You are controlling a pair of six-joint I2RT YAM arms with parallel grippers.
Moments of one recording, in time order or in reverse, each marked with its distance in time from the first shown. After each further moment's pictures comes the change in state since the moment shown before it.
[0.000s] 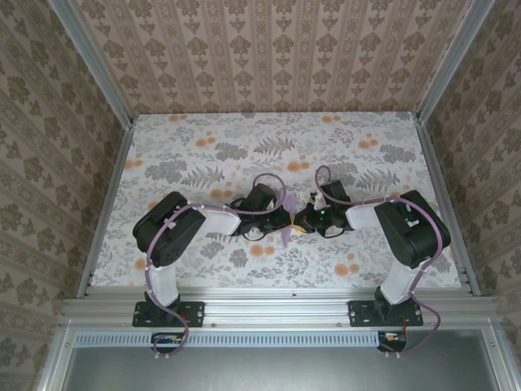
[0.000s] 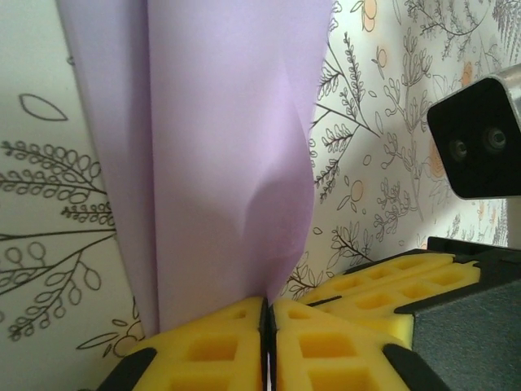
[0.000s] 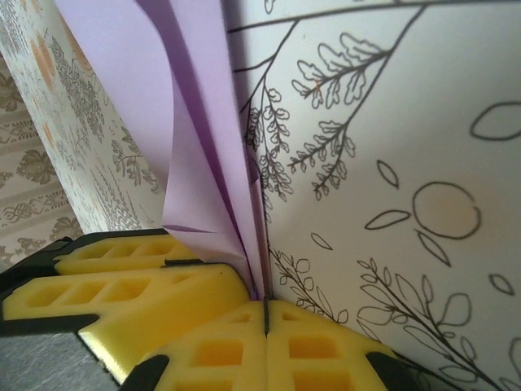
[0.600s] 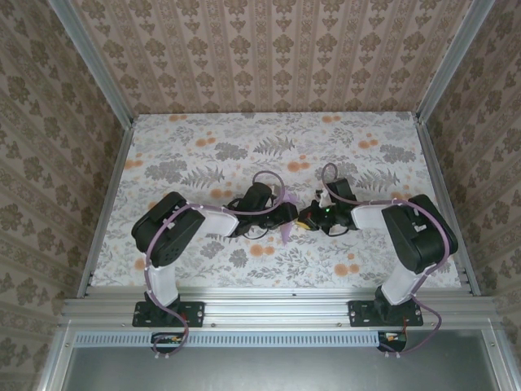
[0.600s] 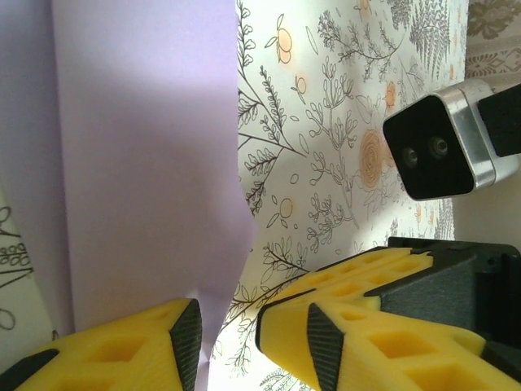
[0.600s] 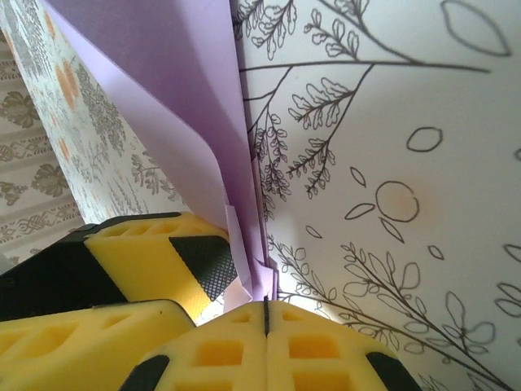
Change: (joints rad) left arm 0.009 -0.005 -0.035 0.154 0.040 -0.022; right arm -0.043 -0.062 -0.014 -0.035 0.004 -0.007
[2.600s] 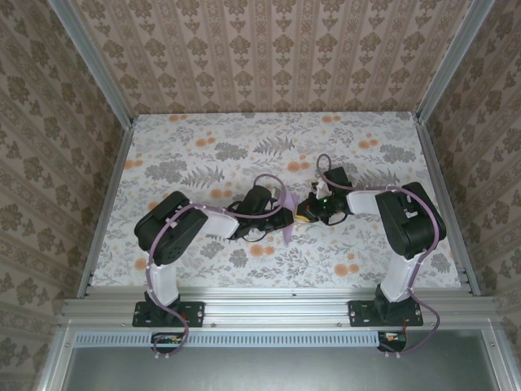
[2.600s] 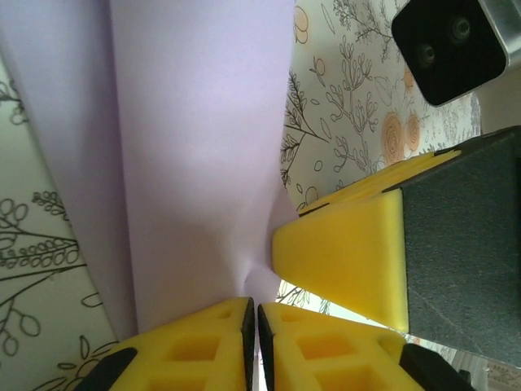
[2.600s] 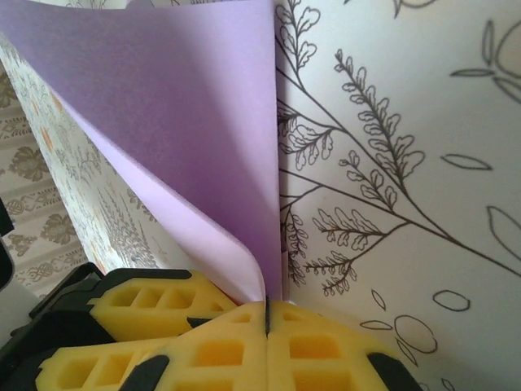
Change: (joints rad) left arm -0.002 0.019 -0.019 0.020 0.002 0.074; right arm -0.037 0.133 0.187 -0.174 -0.049 -0.171
